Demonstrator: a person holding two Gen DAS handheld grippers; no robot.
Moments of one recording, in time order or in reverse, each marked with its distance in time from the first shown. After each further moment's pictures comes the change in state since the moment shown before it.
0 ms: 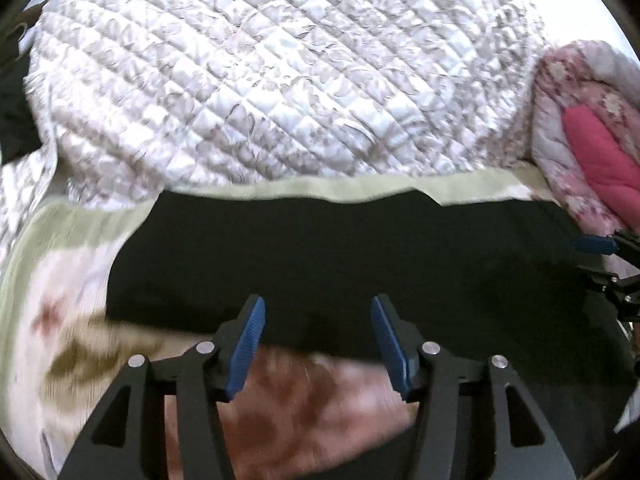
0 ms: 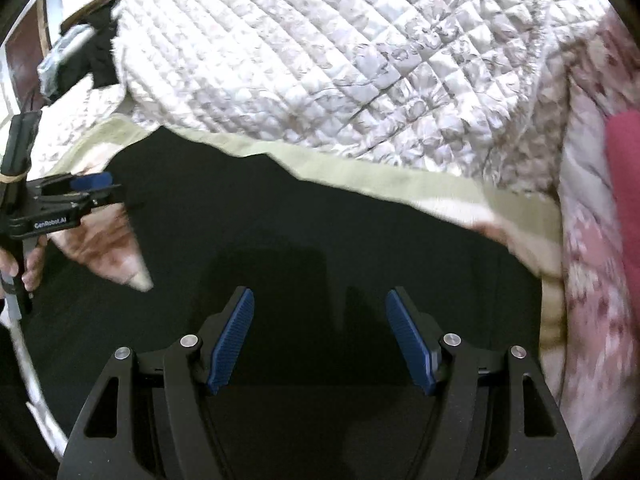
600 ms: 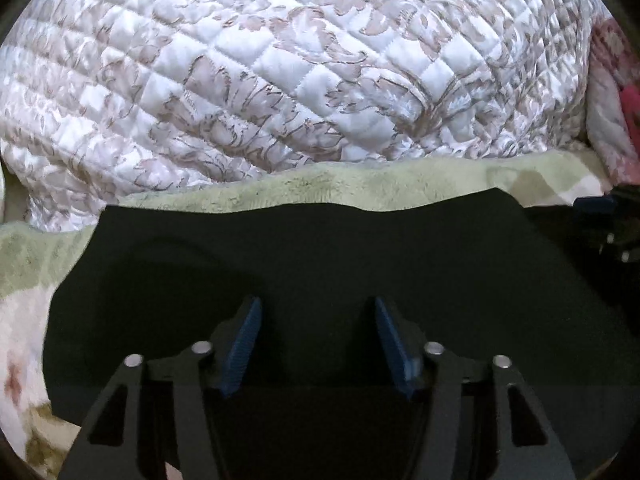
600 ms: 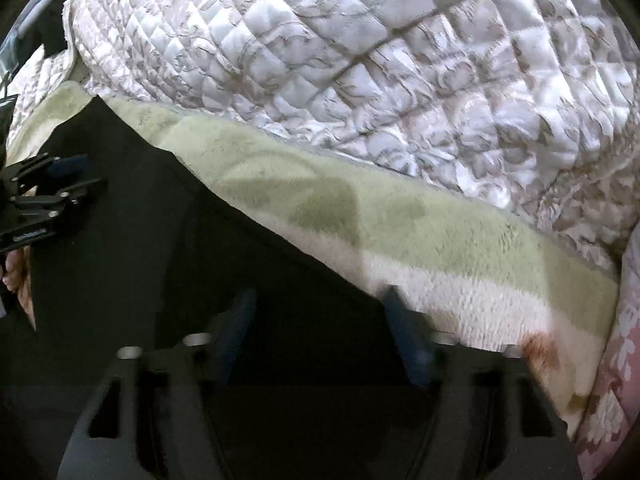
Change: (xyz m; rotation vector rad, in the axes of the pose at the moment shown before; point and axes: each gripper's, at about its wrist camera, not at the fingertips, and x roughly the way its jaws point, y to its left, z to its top) left arm 0.105 -0.001 0.025 0.051 0.103 0.088; right arm 0.118 -0.035 0.067 -0.094 0.182 0.031
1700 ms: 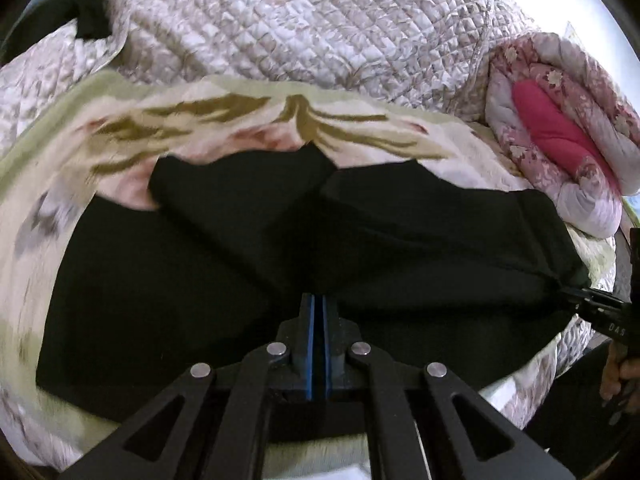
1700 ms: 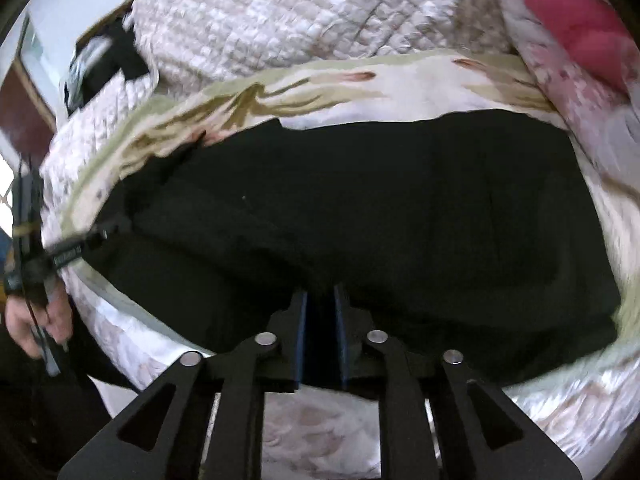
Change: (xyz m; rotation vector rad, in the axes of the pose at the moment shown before) left arm -0.195 0.001 -0.226 -0.189 -0.028 -0.200; right arm -0.169 0.135 -0.256 0.345 -0.144 0.131
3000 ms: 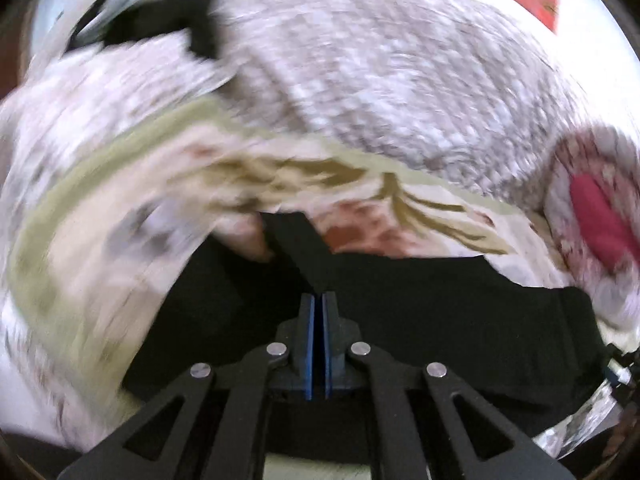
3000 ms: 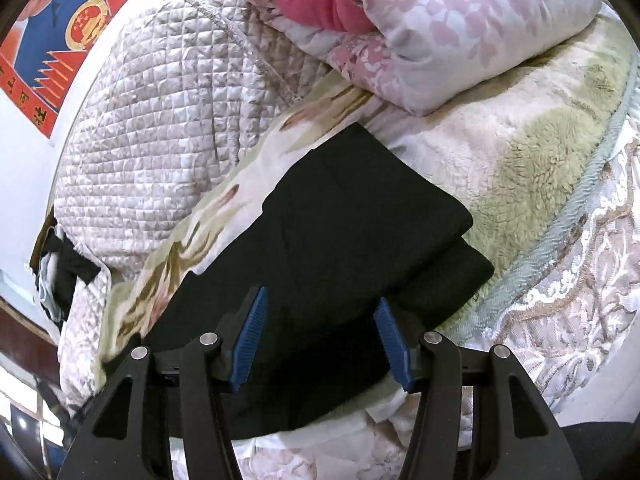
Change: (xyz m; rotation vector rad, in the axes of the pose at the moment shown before) left arm -0.037 0.055 -0.003 -0.246 -0.222 0.174; right arm -0.055 -0.101 -0.027 0.610 -0.296 -0.046
